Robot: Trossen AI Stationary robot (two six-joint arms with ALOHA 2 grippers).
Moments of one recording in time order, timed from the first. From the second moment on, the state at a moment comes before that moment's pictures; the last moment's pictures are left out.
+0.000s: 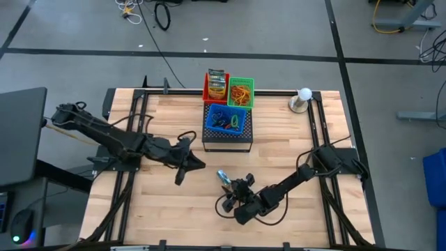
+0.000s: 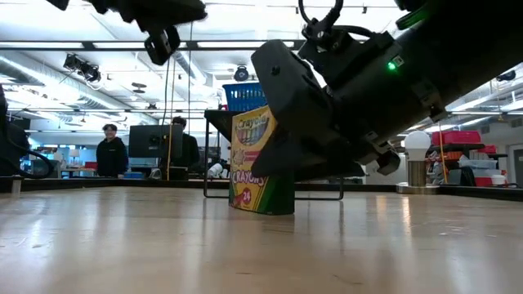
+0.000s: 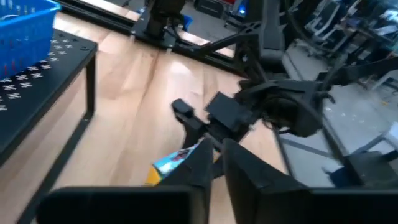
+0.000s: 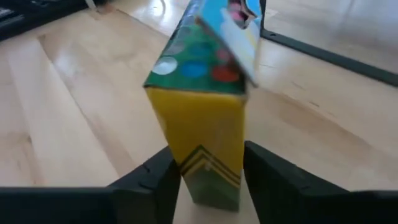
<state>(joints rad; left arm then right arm) -0.31 1.12 0.65 0.16 -0.18 -0.44 0.56 2.14 1.20 0.01 0.93 1.01</state>
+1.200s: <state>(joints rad) -0.27 1.38 1.10 -0.56 -0.12 -0.26 0.43 1.85 1.21 0.06 0.61 0.47</state>
